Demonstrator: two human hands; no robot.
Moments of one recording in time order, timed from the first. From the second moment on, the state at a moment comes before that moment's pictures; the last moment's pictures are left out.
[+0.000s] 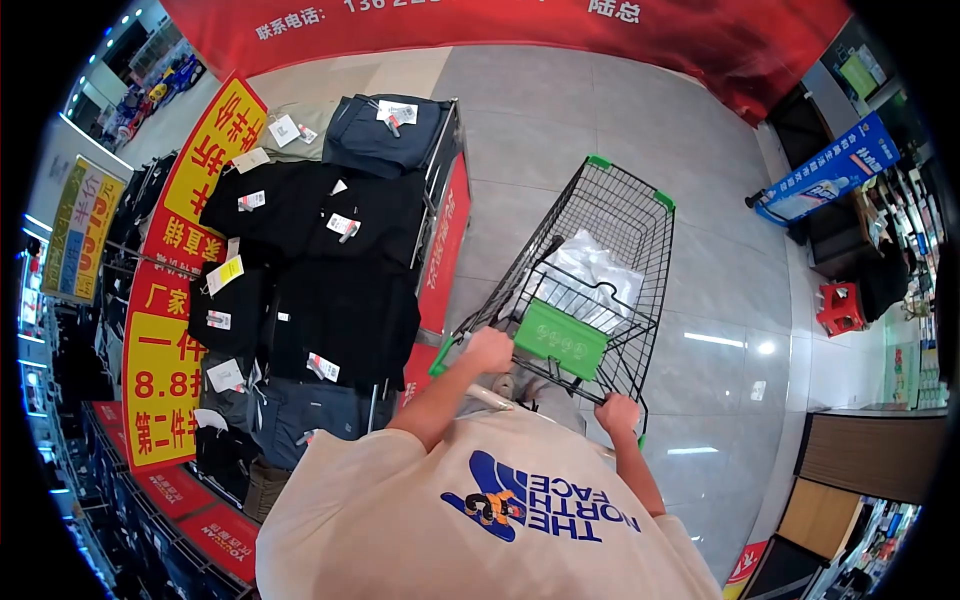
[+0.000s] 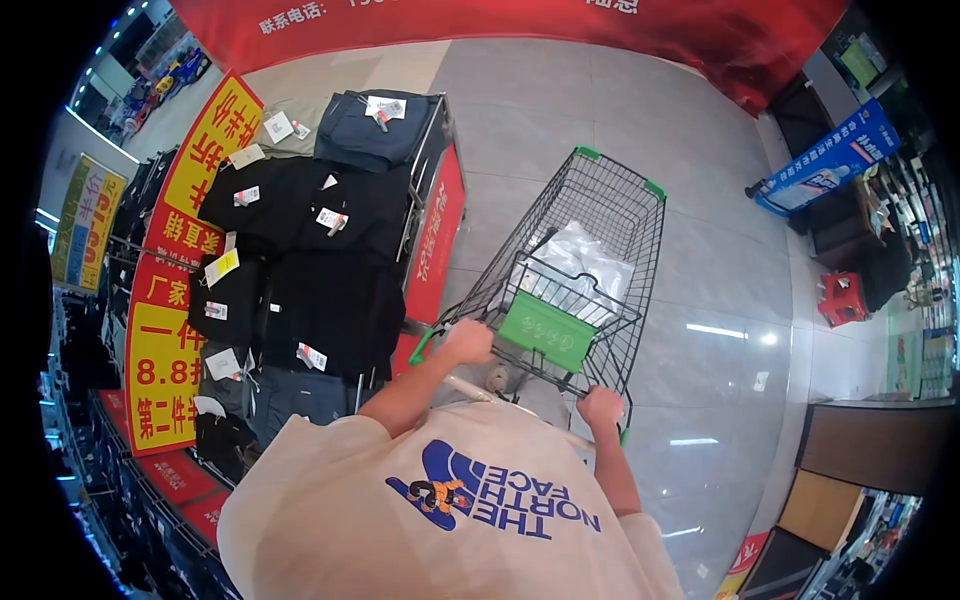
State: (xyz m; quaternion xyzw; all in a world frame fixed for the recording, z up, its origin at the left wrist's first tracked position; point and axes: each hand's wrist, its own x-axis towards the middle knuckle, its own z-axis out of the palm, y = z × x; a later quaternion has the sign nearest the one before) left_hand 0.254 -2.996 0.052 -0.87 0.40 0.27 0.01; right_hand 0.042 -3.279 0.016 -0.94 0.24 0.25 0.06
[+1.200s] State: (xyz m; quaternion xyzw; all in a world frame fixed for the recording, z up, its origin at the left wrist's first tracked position) left_hand 0.541 -3.144 0.045 -0.96 0.22 0.17 -0.09; right_hand 0.454 -3.480 0.014 -0.97 0.09 0.20 0.05
